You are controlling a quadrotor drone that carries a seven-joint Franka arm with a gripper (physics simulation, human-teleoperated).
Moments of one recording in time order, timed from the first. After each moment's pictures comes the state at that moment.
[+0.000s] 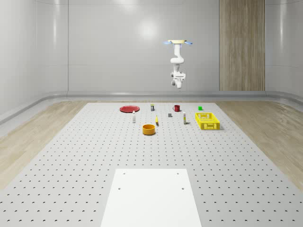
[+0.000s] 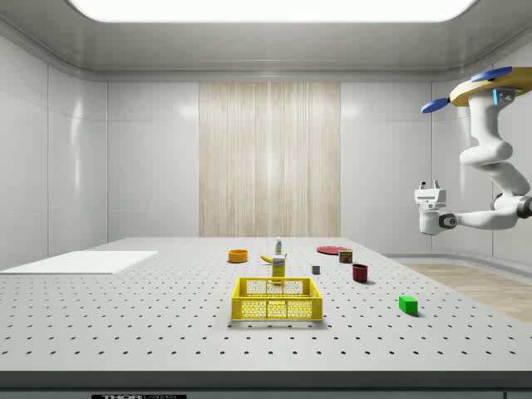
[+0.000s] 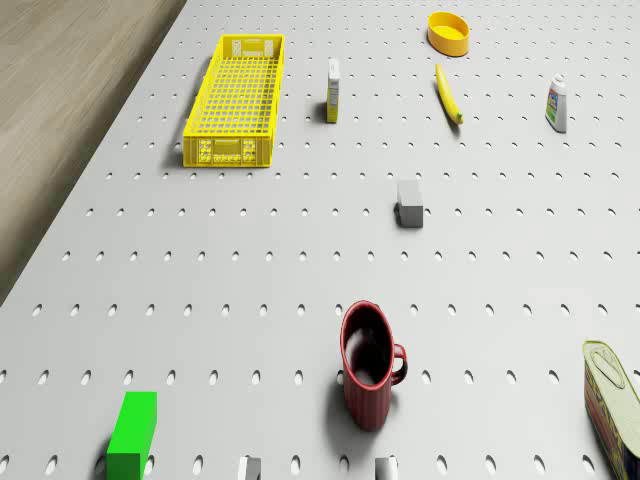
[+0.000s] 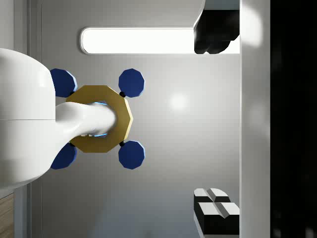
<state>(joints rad) 0.00 -0.79 0.00 -2.34 0.00 1.55 0.79</state>
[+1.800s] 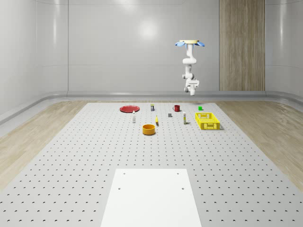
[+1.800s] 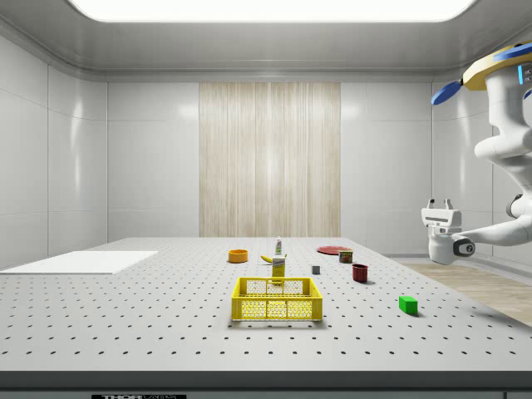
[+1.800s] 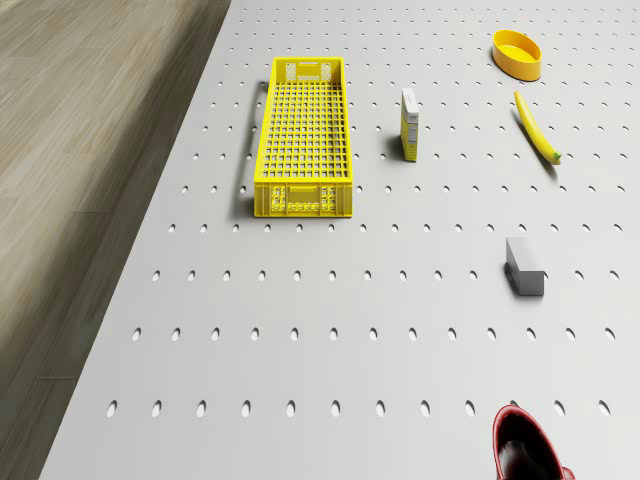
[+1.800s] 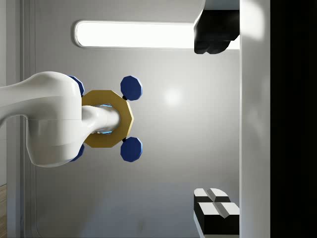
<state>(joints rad) -0.01 -0.71 0.01 -2.05 0.00 1.37 0.78</state>
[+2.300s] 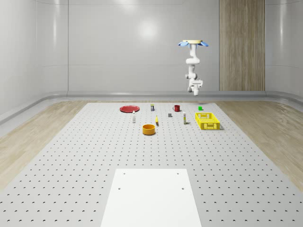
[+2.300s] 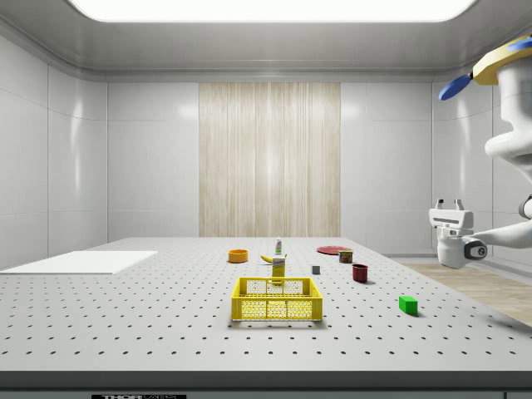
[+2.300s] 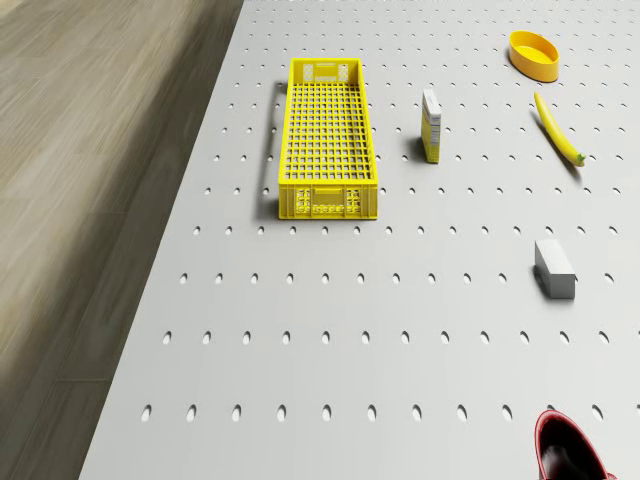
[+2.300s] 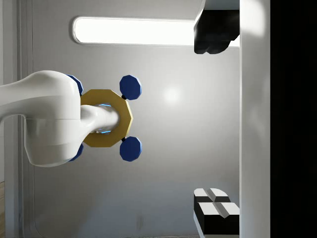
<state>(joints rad) -0.01 -0.71 0.01 -2.05 0.00 1.38 0.78</state>
